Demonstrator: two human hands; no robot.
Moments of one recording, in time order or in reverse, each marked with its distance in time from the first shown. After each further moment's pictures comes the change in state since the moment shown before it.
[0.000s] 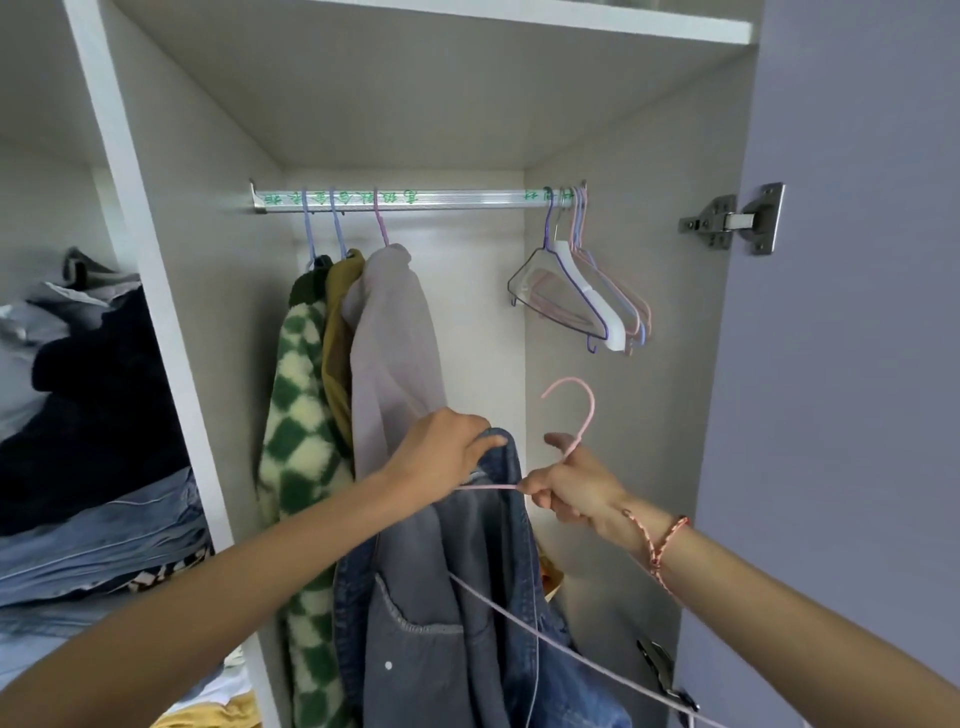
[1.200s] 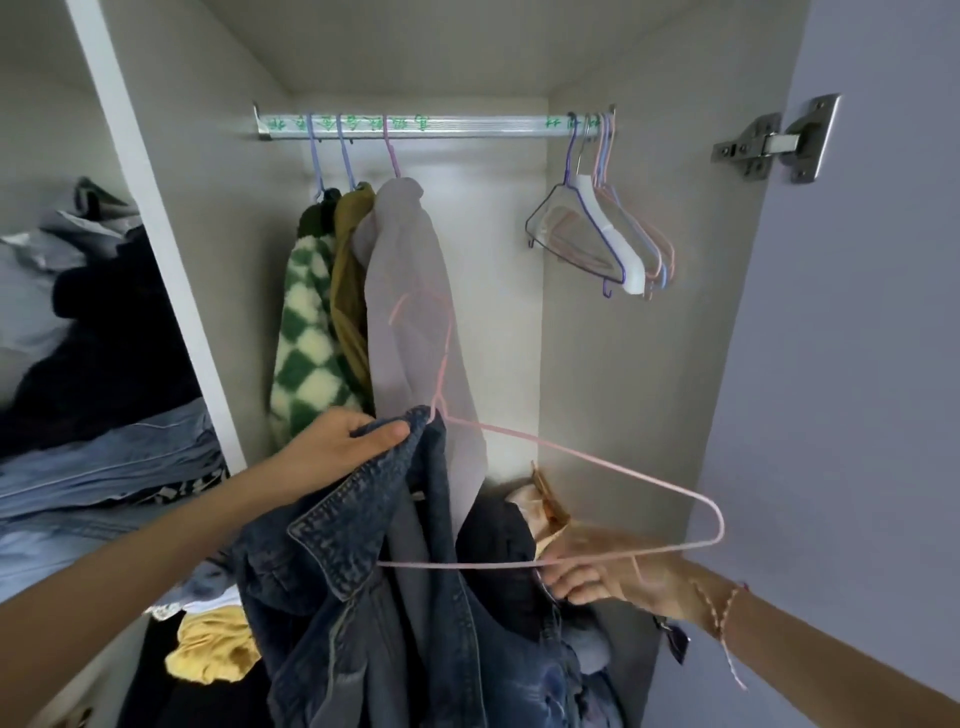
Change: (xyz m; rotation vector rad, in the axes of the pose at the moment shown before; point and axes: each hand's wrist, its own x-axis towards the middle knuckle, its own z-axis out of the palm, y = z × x) left_hand -0.088 -0.039 -0.026 -0.587 -0.079 -0.338; right_hand -0.014 0.129 -0.032 0.110 -0.604 0.116
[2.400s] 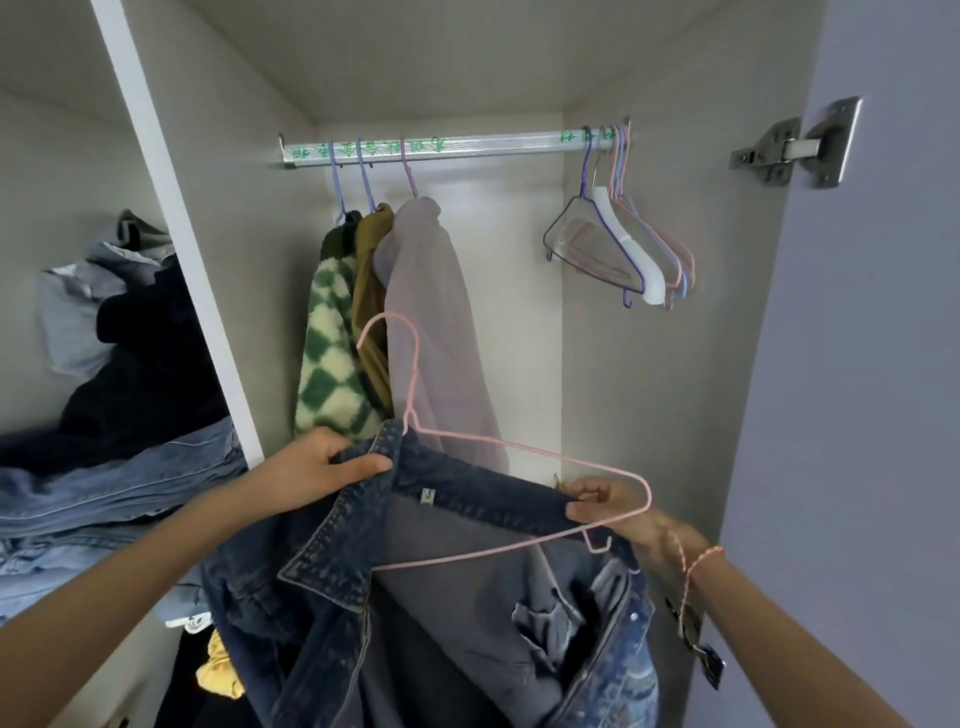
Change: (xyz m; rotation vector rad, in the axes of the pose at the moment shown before) left_hand -0.004 -0.032 -0.040 0.198 -0.020 -0.026; right_hand 0.045 -0.022 -0.026 -0.128 0.287 -0.259
